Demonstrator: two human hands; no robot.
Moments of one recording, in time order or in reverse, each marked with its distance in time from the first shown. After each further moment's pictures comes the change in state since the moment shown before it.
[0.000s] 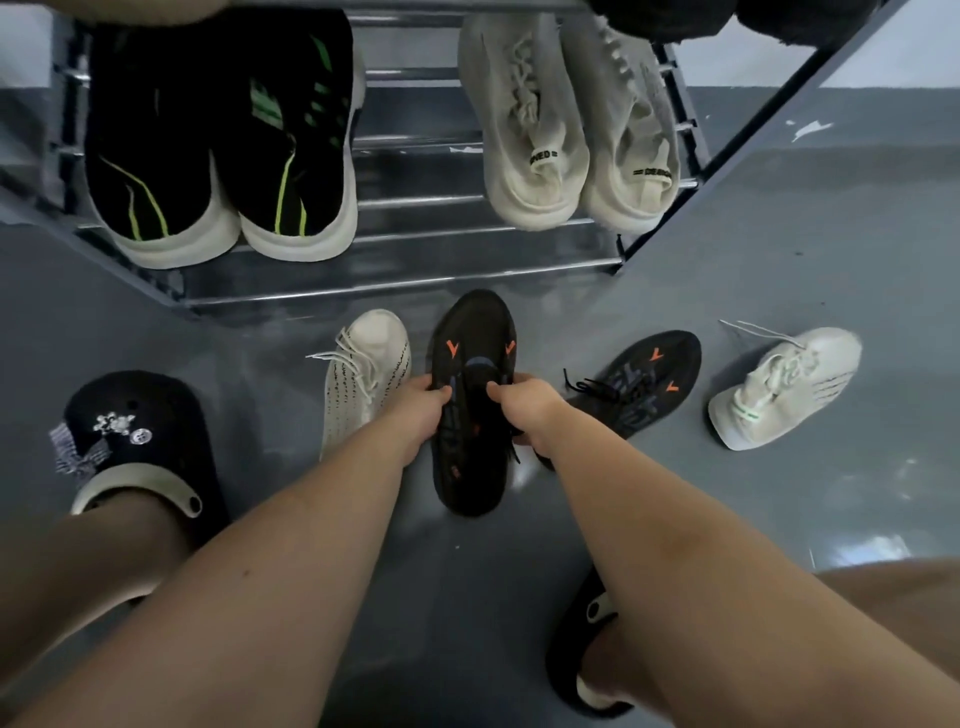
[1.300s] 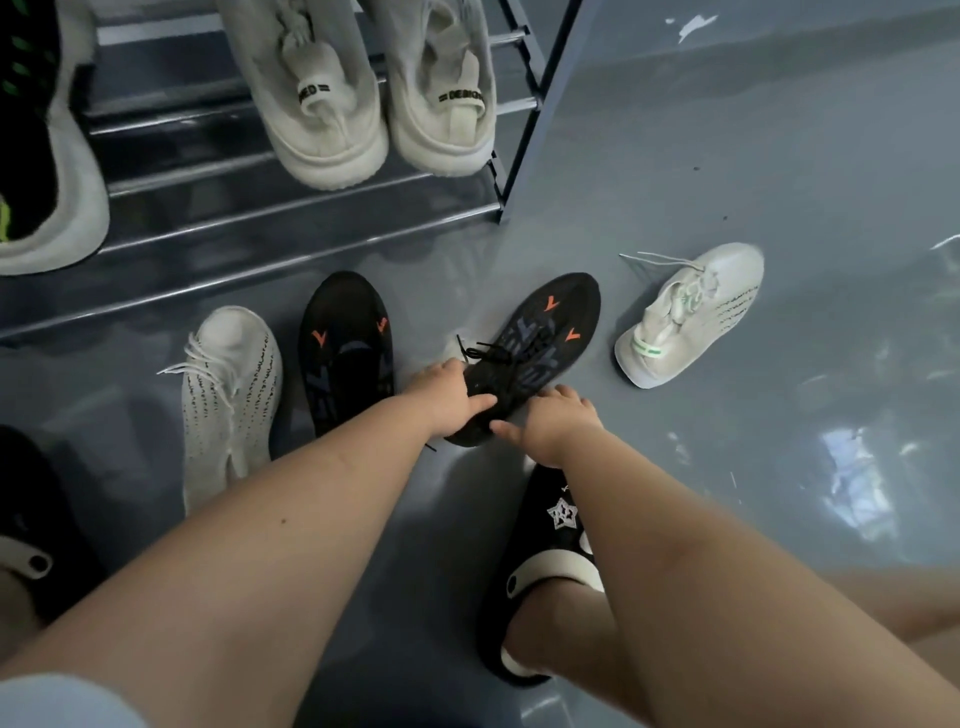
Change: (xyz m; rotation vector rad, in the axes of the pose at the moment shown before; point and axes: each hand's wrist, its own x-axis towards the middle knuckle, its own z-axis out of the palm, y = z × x) left_hand 0.008 0.019 0.139 1.186 -0.187 0.281; right_hand -0.003 0.116 -0.110 -0.900 0.068 -0.058
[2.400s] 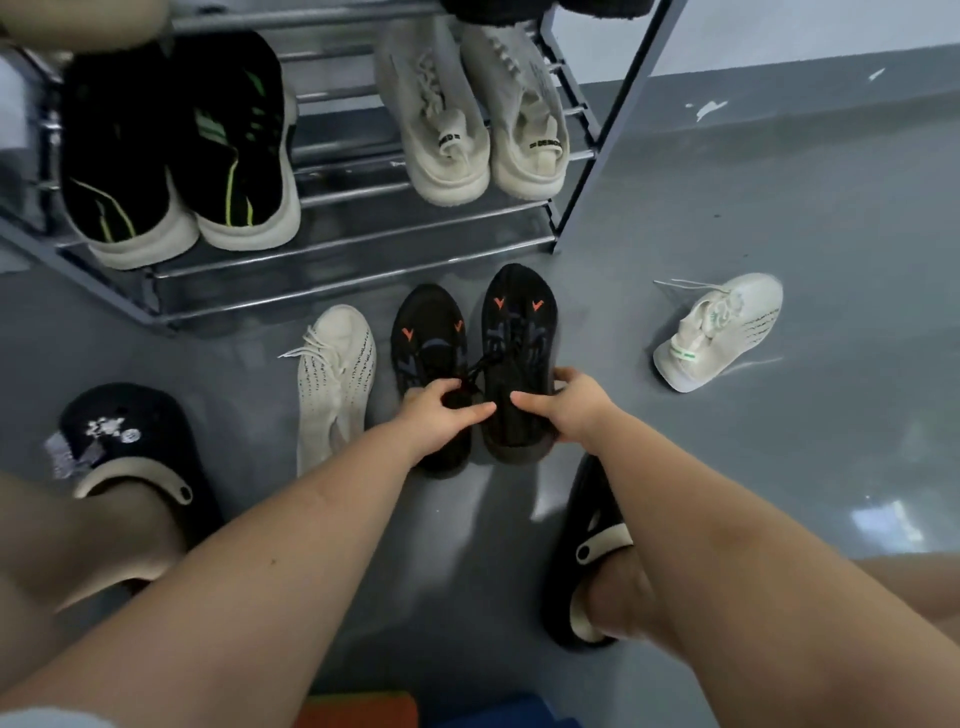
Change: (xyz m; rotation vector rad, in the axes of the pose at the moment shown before) left_hand -0.100 -0.077 -0.003 -0.644 0.130 -0.098; right_hand -0.066 -0.054 0.000 1.145 0.123 0.019
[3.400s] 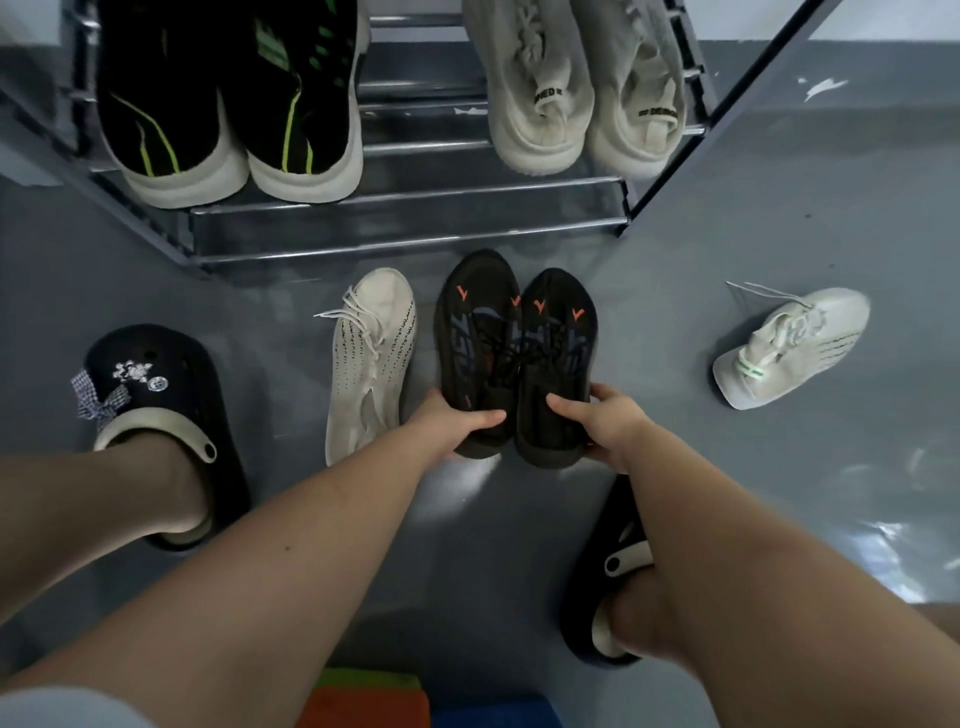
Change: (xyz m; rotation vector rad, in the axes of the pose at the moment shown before) left_hand 0.017 -0.039 -0.007 -0.539 -0.010 -0.249; right_hand 0.034 0.011 0.025 0.201 -0.047 0.203
